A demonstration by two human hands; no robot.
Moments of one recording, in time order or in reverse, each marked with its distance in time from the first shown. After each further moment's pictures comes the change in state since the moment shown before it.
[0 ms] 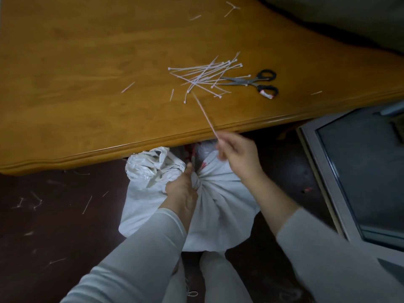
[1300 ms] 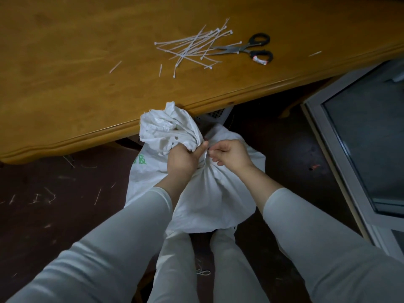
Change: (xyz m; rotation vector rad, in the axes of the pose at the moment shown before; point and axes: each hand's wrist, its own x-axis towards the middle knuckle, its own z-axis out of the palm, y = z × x) left_hand -0.022 0.006 -0.006 1.090 -0.063 0.724; right_hand -0.023 0.072 0.013 -0.121 -0.133 0.284
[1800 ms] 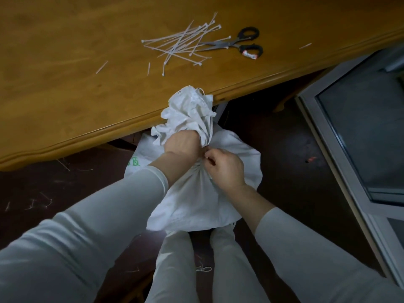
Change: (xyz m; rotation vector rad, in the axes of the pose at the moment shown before) left_hand 0.009 0.041 -0.005 0.791 -0.168 0.398; right_hand -0.038 0.007 0.021 -0.419 0.301 -0.279
